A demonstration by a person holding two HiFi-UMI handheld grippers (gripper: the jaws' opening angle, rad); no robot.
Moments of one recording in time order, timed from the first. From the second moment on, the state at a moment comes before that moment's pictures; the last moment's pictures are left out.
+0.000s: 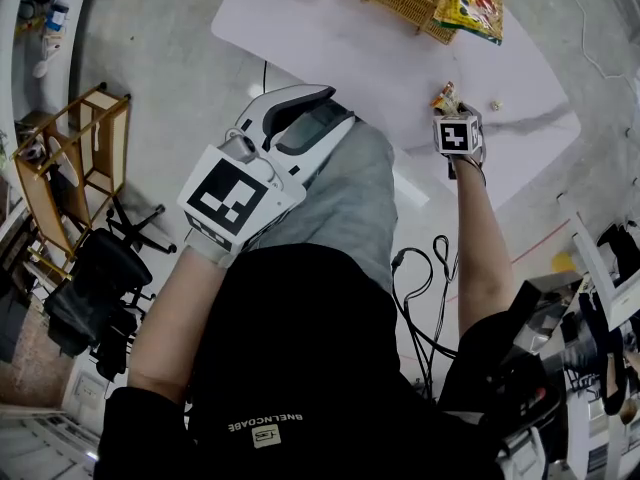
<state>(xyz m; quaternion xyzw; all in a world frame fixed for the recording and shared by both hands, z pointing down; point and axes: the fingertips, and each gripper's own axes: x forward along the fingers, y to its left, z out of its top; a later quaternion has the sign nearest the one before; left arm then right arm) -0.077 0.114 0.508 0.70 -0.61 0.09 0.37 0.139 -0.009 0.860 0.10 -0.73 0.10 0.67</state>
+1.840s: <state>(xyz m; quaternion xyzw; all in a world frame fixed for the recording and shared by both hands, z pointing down) -0.119 0.054 0.442 0.69 -0.65 0.01 0.32 -0.037 -0.120 0.588 0.11 -0.87 0.00 0.47</state>
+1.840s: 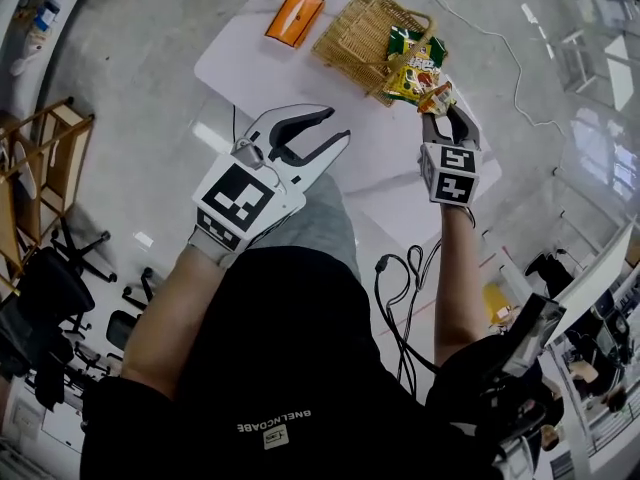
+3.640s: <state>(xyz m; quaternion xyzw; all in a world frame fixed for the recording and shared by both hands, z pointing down) -0.128 0.068 0.417 0.67 -0.68 -0.01 0.30 -0.099 -0.125 0.538 0.07 -0.90 -0.04 0.43</state>
